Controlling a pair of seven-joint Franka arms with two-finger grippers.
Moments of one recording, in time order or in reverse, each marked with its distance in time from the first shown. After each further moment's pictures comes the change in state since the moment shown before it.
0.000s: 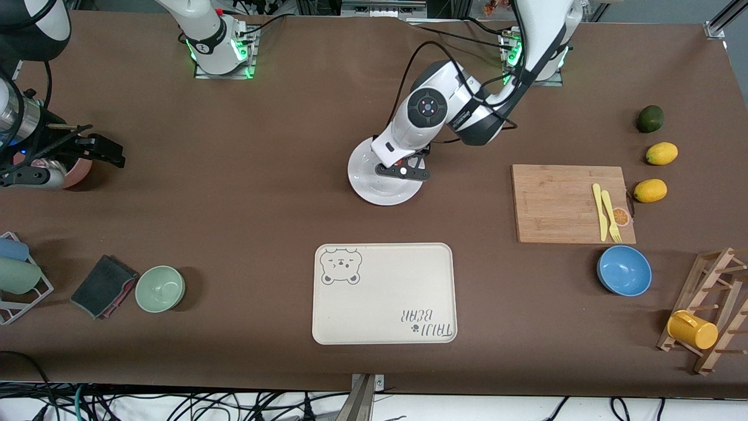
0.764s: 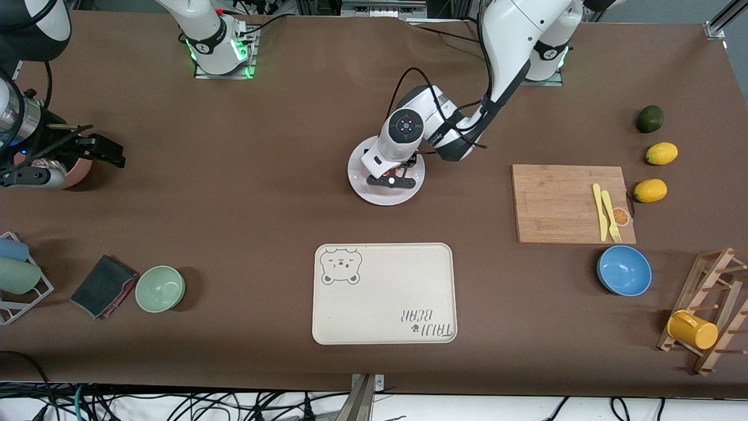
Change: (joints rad) left arm -0.092 0.147 0.044 0.008 0.048 0.160 -0.096; right arm 0.000 0.000 0.000 0.000 0.000 0.000 0.000
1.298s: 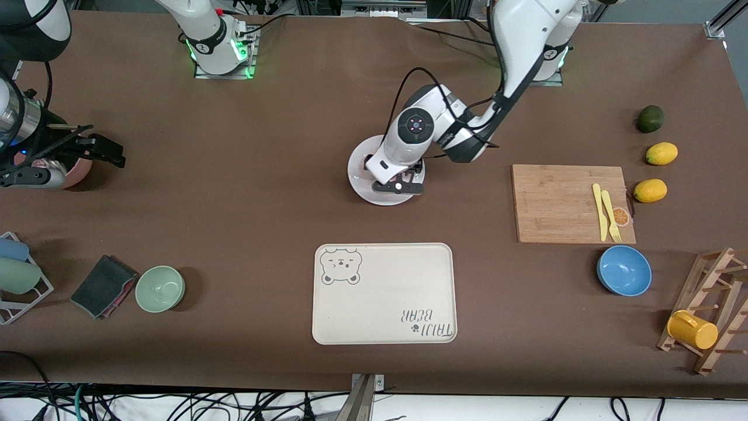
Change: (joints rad) left arm 0.064 -0.096 0.016 0.031 0.002 -0.079 -0.002; right arm 0.000 0.000 0.000 0.000 0.000 0.000 0.000
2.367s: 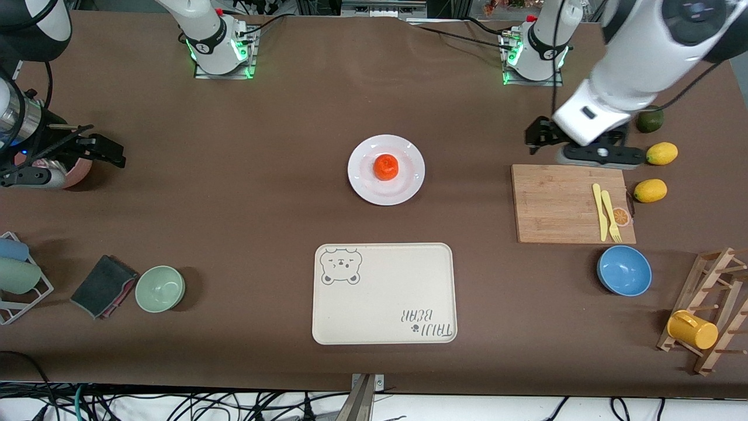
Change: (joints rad) left arm 0.256 -0.554 0.261 0.030 0.008 -0.541 0.556; right arm 0.000 0.000 0.000 0.000 0.000 0.000 0.000
